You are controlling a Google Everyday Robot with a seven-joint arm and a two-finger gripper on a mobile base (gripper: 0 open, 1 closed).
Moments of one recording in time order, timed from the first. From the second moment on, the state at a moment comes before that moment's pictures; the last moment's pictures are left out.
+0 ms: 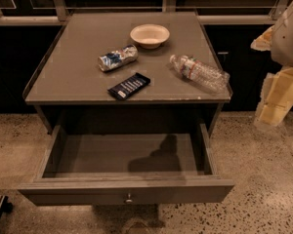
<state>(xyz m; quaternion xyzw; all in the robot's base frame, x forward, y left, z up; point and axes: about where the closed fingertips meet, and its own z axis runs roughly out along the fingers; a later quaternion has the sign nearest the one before) 0.438 -0.217 0.976 -0.60 0.78 -0.03 0.16</state>
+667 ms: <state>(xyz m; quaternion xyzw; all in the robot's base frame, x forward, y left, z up) 0.446 -0.214 0.978 -0.61 0.77 -0.03 0.17</state>
